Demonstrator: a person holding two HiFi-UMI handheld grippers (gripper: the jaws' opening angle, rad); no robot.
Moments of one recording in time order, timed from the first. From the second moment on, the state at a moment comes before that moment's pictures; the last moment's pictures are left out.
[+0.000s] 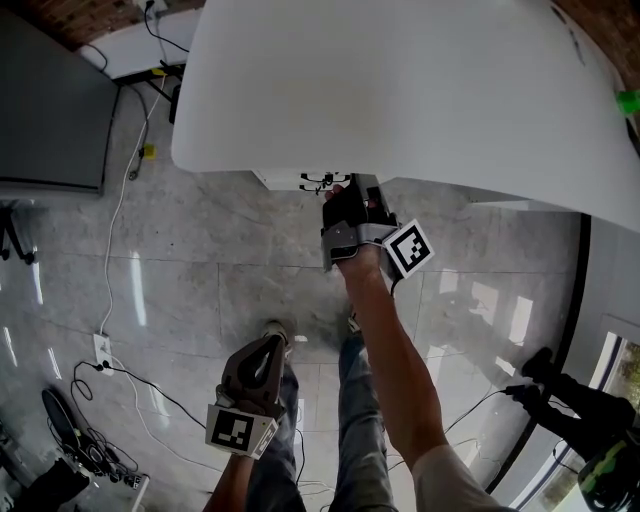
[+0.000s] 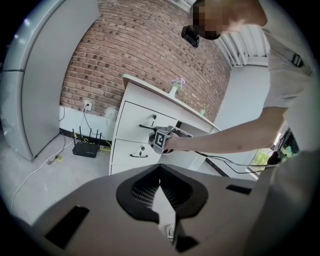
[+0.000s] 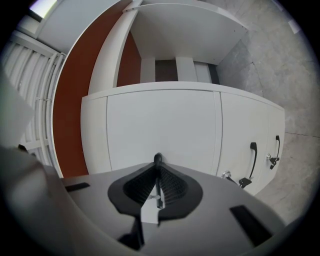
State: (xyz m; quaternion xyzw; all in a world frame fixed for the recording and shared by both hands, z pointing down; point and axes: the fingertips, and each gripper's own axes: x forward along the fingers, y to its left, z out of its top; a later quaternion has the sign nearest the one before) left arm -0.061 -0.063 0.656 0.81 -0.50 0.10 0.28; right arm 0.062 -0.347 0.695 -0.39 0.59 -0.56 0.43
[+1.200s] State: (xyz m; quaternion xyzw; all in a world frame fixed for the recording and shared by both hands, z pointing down) left arm -0.043 -0.057 0.640 0.82 -0.50 0.10 0.27; right arm 0.072 -0.251 0.698 -0.38 0.58 -0.59 0.41
